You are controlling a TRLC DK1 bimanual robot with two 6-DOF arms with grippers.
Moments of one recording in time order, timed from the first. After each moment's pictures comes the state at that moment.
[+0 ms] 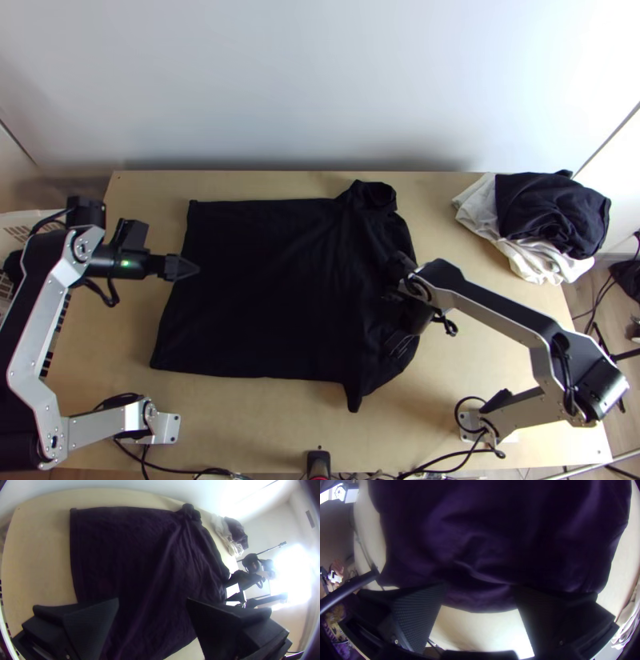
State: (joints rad) left arm 0.17 1.33 1.20 -1.06 0.63 0.26; right arm 0.63 1.59 0.99 -1.04 -0.22 -0.17
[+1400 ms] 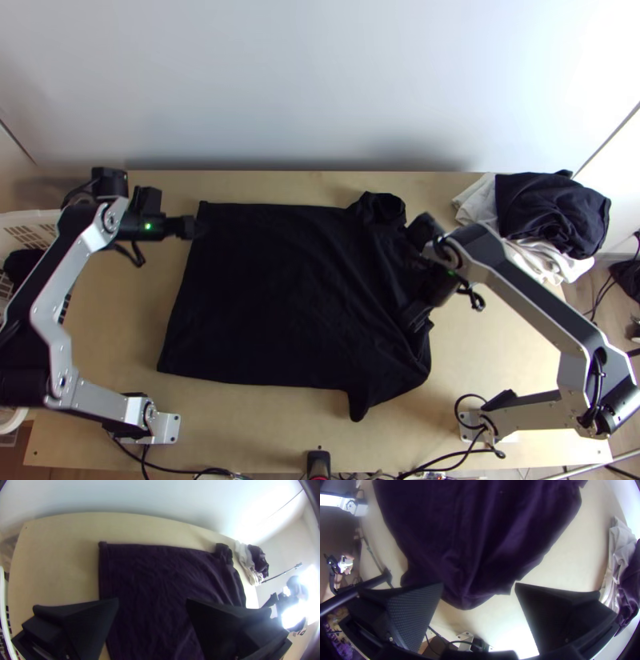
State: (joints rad) left arm 0.11 1.61 1.34 -0.72 0.50 0.07; right arm 0.53 1.52 1.32 -1.35 -0.16 -0.23
